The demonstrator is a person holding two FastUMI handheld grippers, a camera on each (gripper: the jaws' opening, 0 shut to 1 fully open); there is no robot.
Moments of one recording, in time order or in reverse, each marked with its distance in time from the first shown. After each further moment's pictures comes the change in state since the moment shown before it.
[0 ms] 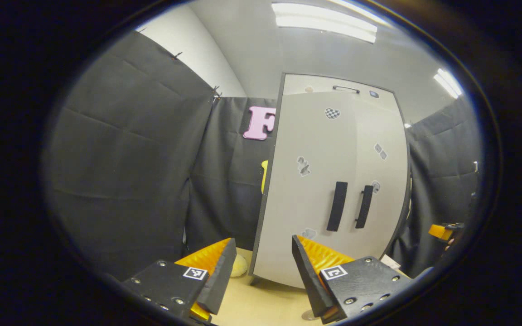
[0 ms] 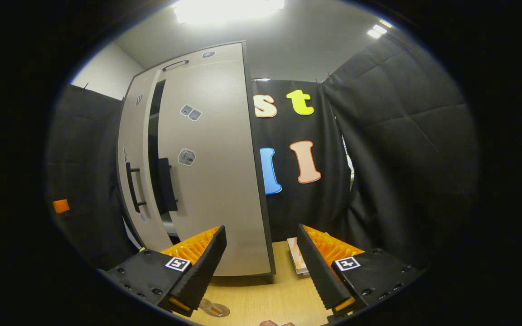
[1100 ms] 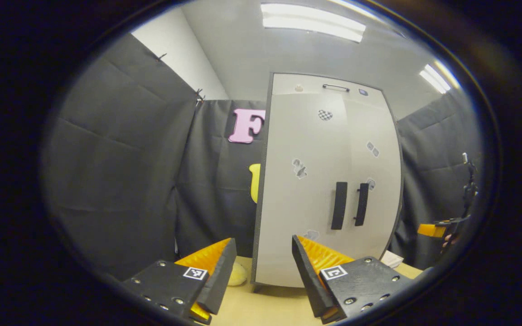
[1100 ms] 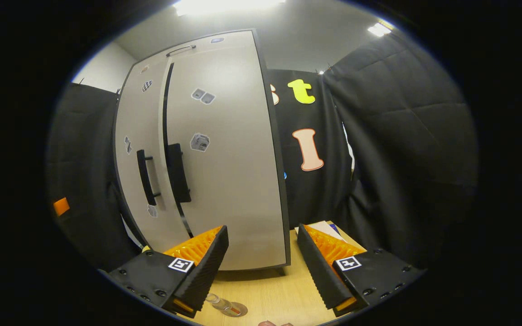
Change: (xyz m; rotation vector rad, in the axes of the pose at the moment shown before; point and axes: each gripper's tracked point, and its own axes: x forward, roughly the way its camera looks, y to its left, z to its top) left arm 0.033 0.033 0.007 0.081 -0.012 -0.140; right arm 0.015 0.063 -0.019 0.014 0.073 -0.069
